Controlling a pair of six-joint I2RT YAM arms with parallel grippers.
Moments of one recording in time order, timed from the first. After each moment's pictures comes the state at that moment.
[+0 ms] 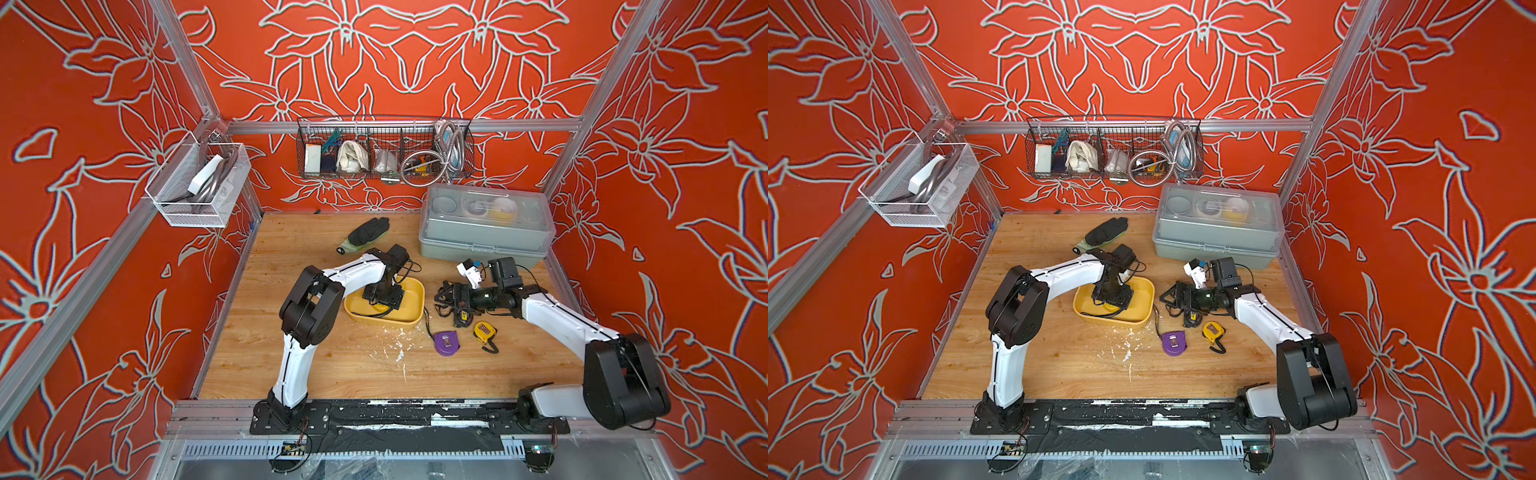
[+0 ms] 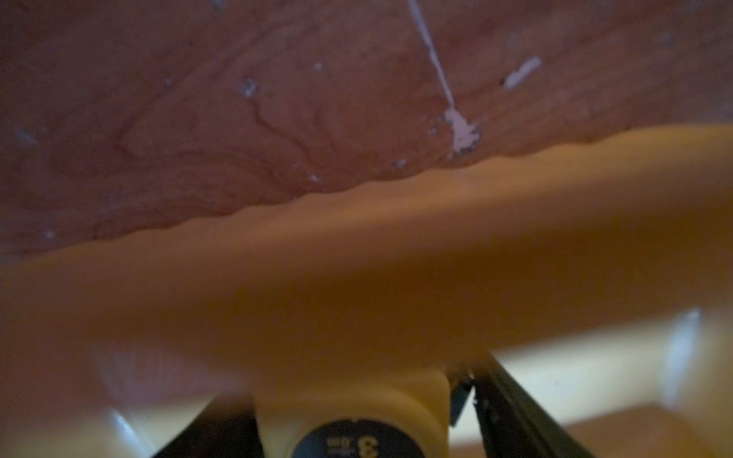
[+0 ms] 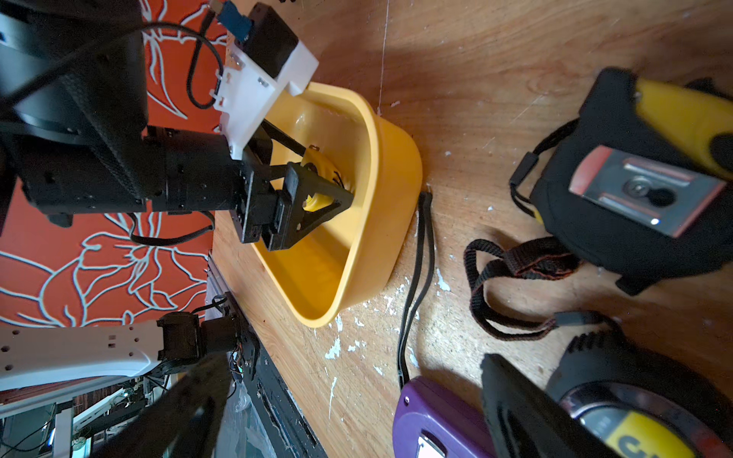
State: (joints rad) left arm -0.58 2.07 1.52 -0.90 -0.01 -0.29; right arm 0.25 1.36 0.75 -0.35 -0.78 0.37
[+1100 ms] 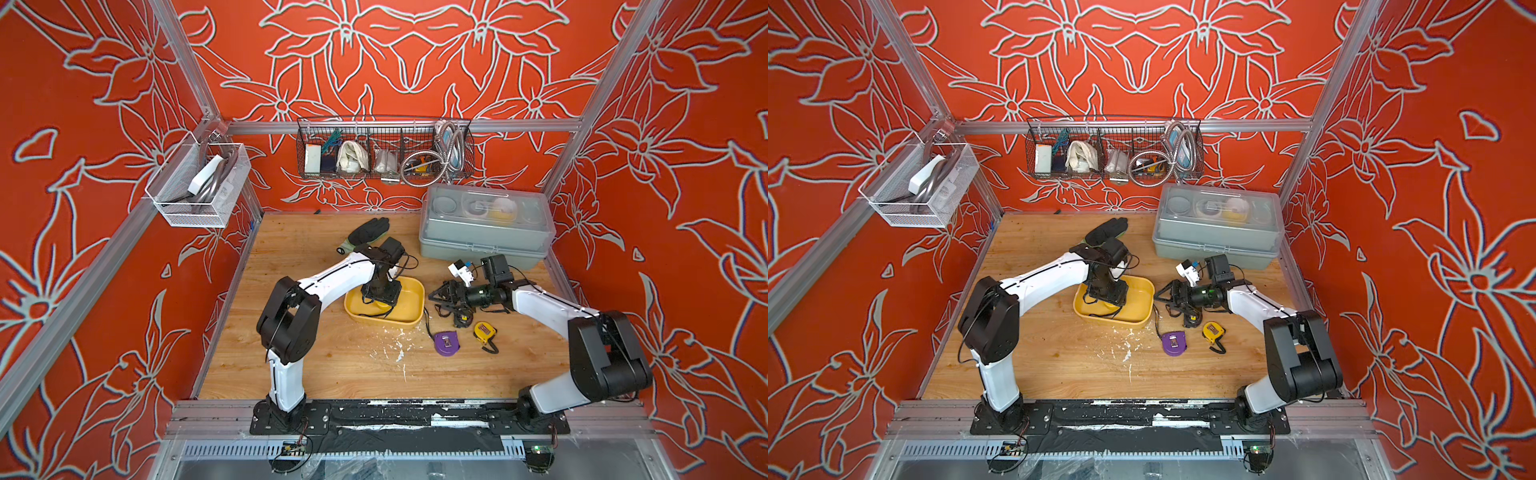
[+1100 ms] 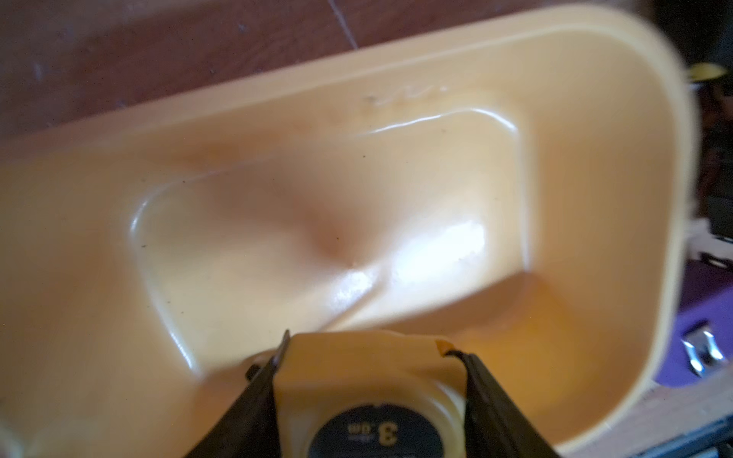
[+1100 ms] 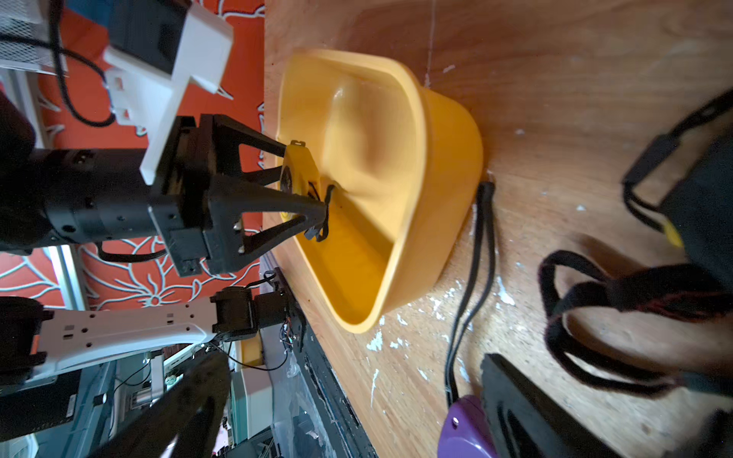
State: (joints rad) left arm -0.59 1.84 1.48 -0.97 0.08 -0.26; right arm 0.26 1.51 0.81 -0.30 -0.99 0.43
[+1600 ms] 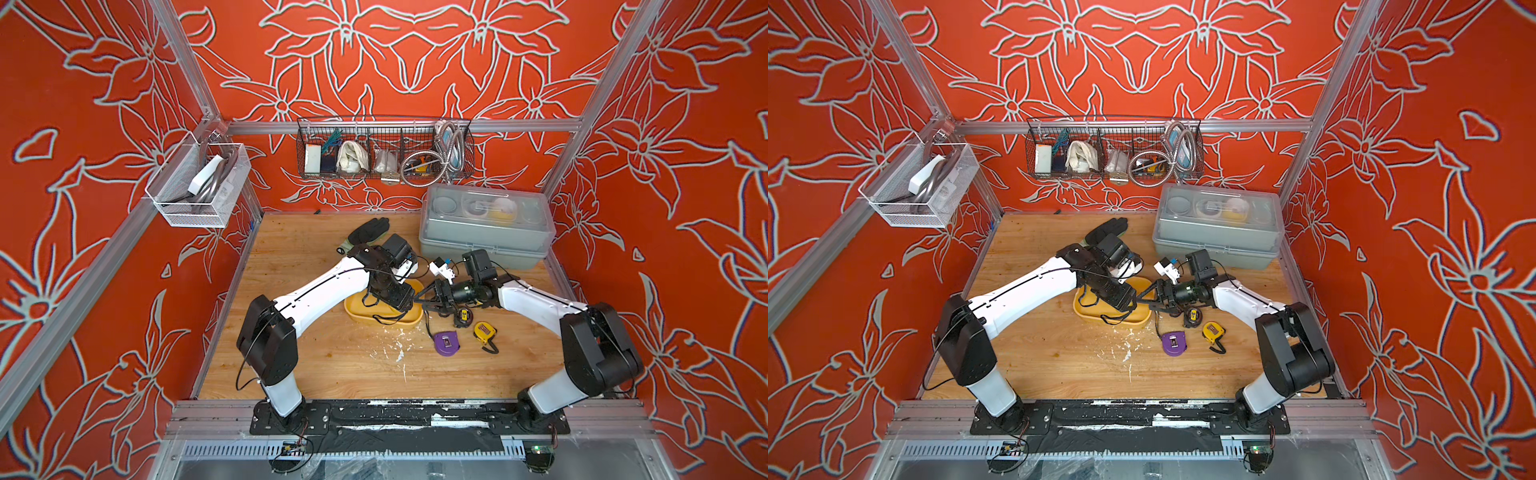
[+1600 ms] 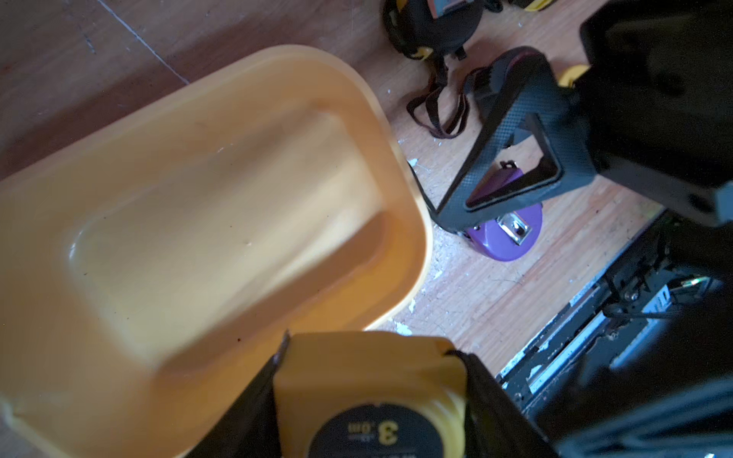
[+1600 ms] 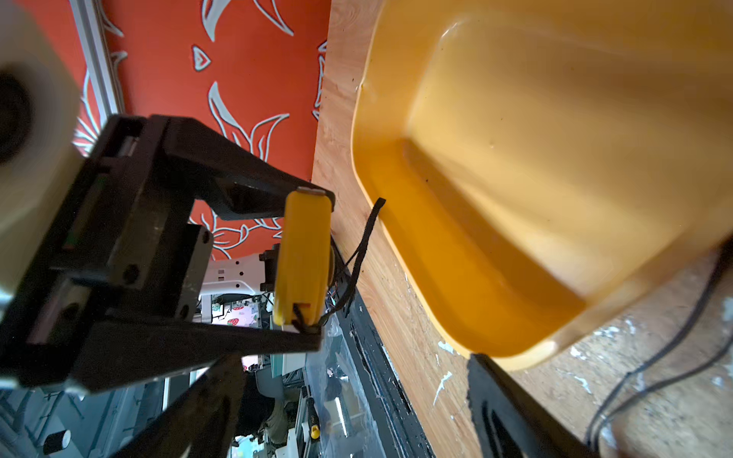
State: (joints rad) left arm -0.68 1.69 1.50 -1.02 0.22 -0.14; right arm 0.41 1.55 0.88 -0.24 -1.11 0.51
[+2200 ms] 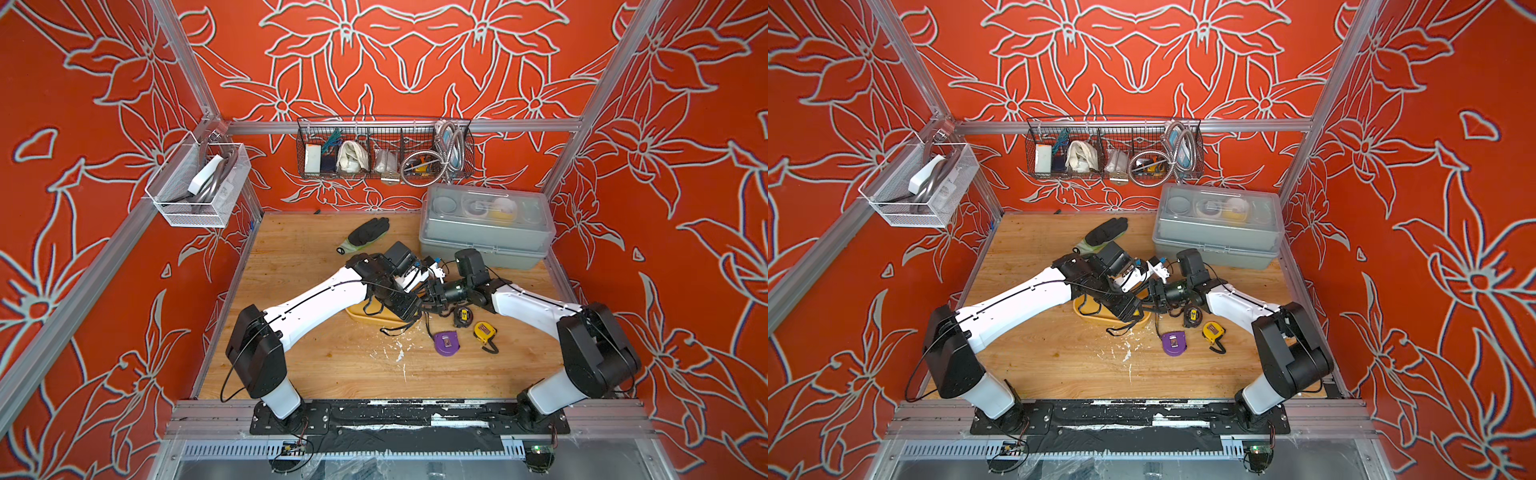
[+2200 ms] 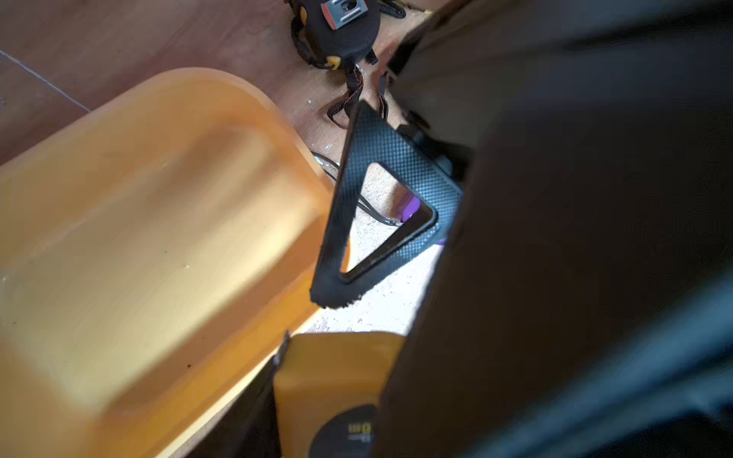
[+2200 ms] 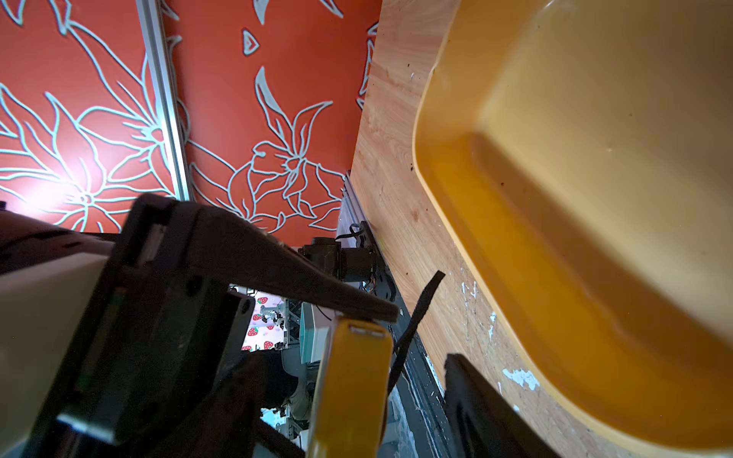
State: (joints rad) left arm -0.75 1.62 1.43 -0.94 0.26 -0.11; right arm 0.49 1.55 0.85 -0.01 -1.17 0.71
